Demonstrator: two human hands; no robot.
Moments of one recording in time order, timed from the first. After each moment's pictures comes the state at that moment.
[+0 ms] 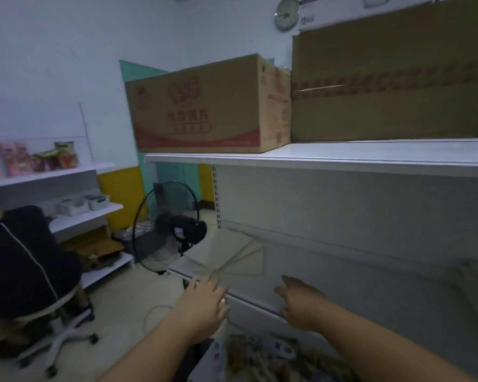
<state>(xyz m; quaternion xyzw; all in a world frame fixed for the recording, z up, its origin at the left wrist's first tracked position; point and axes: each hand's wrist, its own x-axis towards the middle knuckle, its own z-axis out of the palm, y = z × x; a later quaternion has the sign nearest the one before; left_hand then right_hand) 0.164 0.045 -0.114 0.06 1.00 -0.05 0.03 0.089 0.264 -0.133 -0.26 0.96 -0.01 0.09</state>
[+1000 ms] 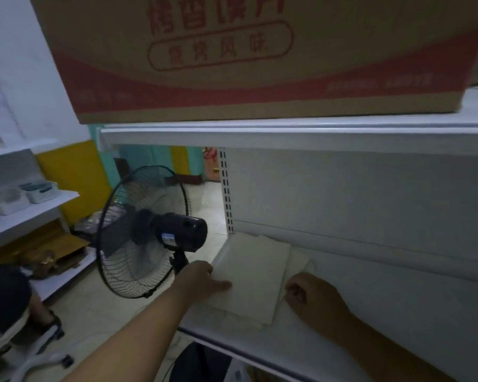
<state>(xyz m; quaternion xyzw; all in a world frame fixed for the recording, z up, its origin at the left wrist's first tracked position) -0.107 -0.125 -0.164 -0.07 0.98 0.19 0.08 -0.081 0.134 -0.206 -0.17 0.94 -0.28 -0.09</state>
